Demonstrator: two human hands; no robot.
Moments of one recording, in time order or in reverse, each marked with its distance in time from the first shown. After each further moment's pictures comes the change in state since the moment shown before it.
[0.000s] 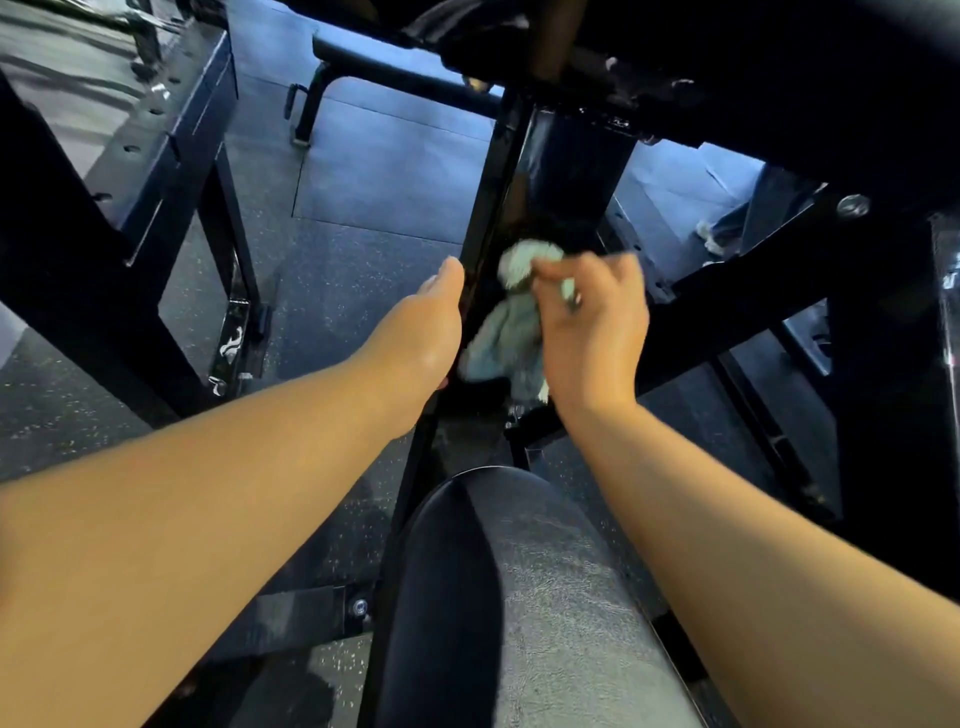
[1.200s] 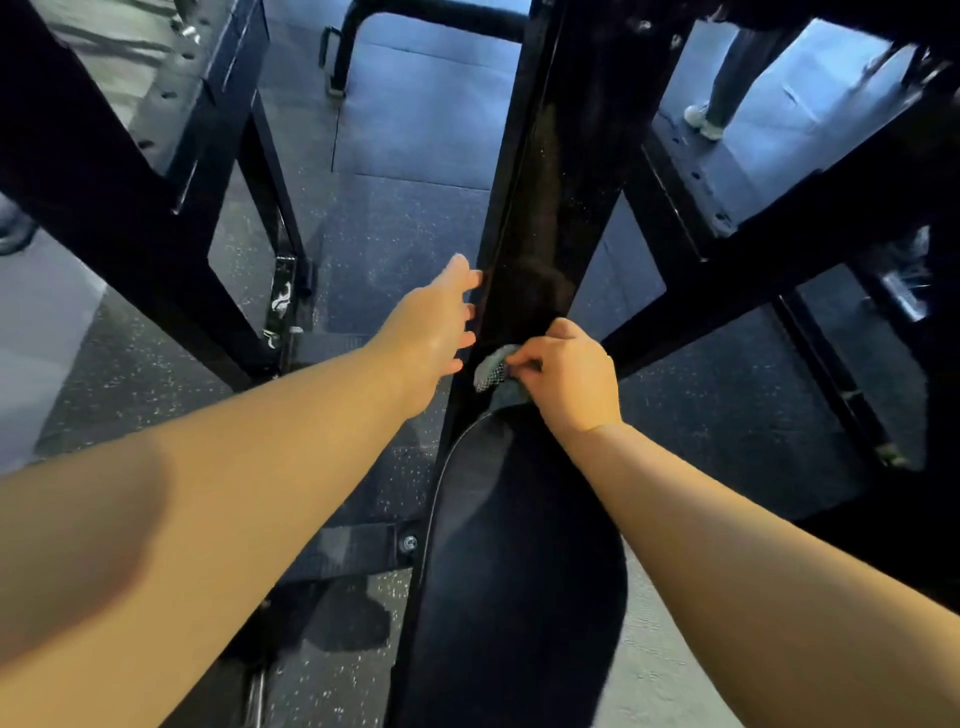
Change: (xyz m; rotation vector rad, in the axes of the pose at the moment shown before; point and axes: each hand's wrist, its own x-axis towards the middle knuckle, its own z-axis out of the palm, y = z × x) left_hand -0.032 -0.025 -0.002 0.020 -0.024 -0.154; right_hand -0.071 0.052 0.034 -0.266 -0.560 -0.014
